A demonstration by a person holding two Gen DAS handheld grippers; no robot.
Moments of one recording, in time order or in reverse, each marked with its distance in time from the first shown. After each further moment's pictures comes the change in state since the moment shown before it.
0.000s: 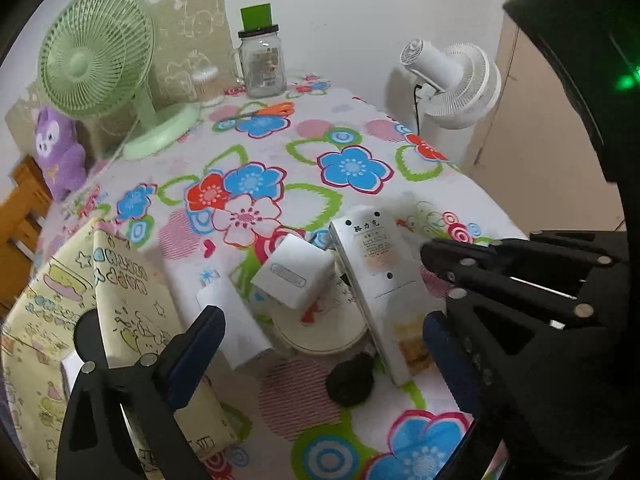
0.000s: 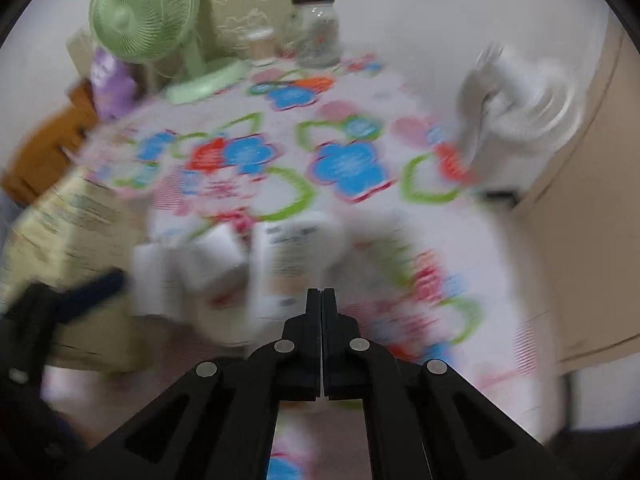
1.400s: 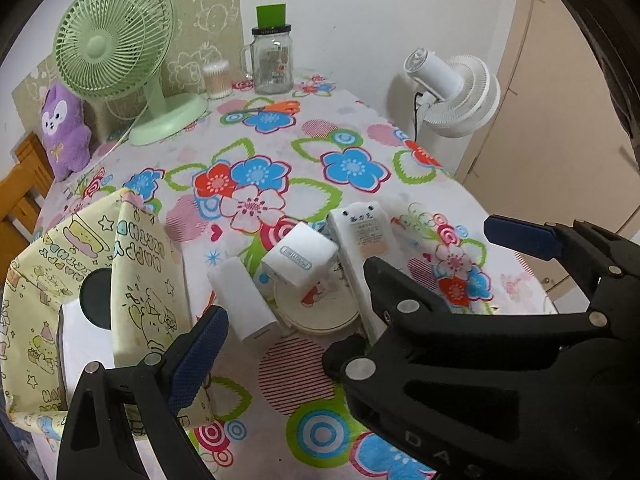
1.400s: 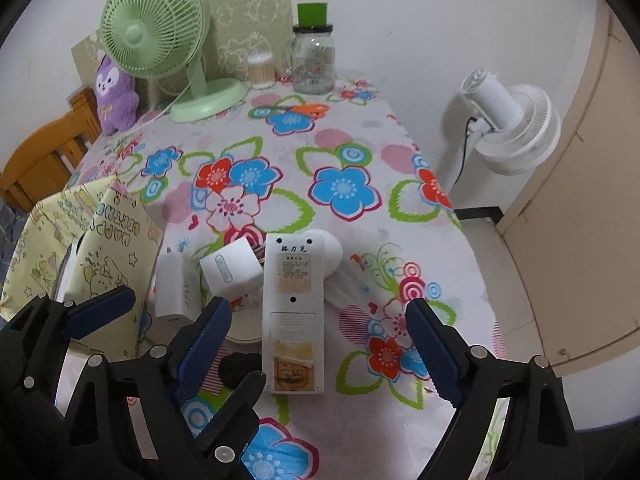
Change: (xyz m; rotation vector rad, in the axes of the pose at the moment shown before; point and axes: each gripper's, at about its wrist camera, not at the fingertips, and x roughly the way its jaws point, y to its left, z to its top) left arm -0.017 0.013 -0.007 -0.073 0.011 -0.039; right arm -0.030 0.016 -0.004 -0.001 -0.073 -0.035
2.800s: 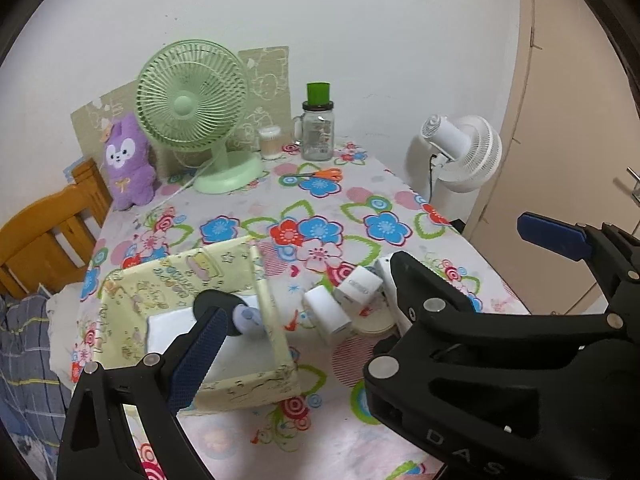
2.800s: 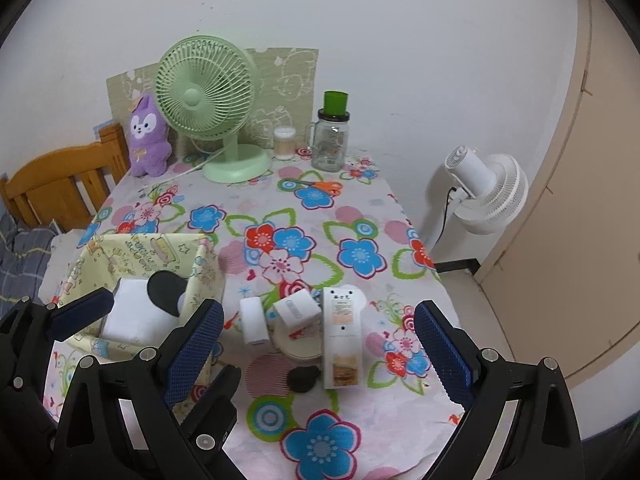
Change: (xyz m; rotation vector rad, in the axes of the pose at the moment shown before) left arm -0.109 0.042 -0.012 -0.026 -0.190 0.039; right arm -0.114 0.065 0.004 -0.027 -0.220 -0.096
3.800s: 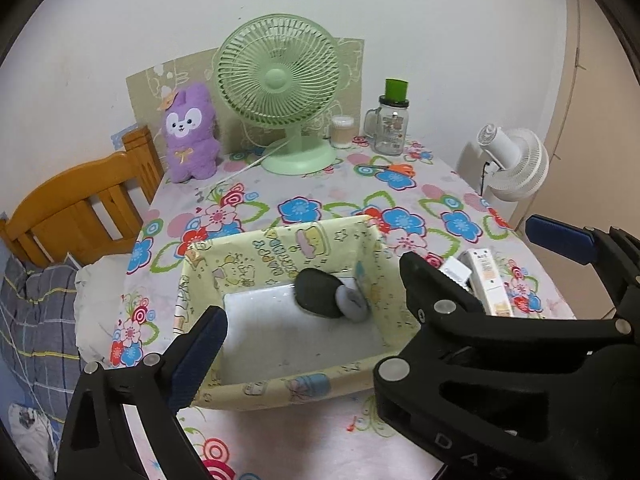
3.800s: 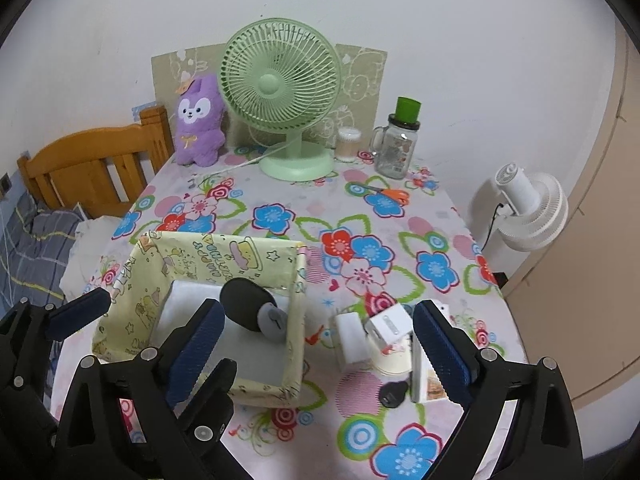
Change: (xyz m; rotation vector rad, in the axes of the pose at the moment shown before) left arm -0.011 0.093 -0.022 -0.090 0.003 0.104; right arm 0.012 0.099 0.010 -0.076 0.000 0.081
